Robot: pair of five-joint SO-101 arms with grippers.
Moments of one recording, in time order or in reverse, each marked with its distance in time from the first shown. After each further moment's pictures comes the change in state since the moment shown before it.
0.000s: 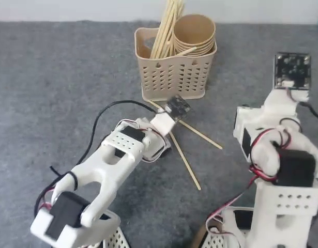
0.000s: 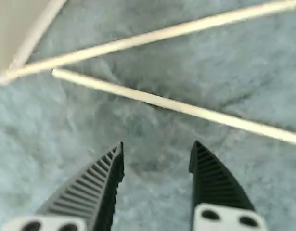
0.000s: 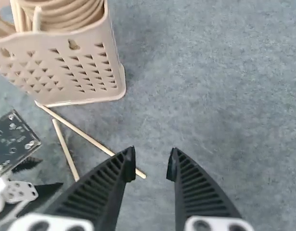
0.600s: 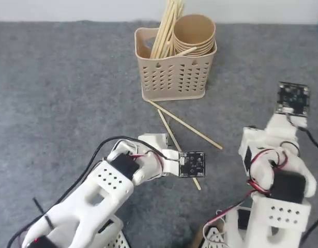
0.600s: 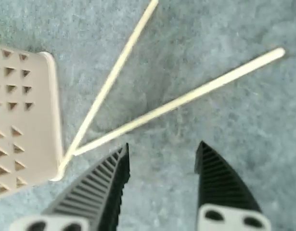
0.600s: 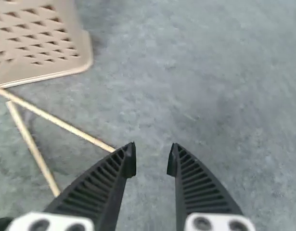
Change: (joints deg) left arm 10.2 -28.7 13.0 5.5 -31.9; right arm 9.1 -13.7 24.4 -8.2 1.1
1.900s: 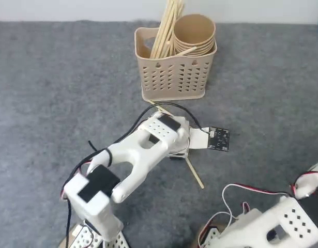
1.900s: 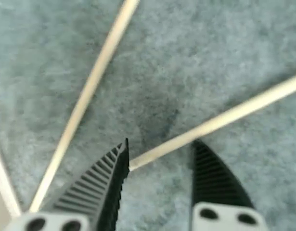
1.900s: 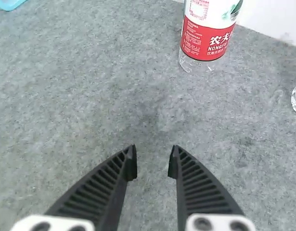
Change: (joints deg) left arm 0.4 51.5 -37.1 6.2 -2.8; right arm 45.9 -2.9 13.8 -22.9 0.0
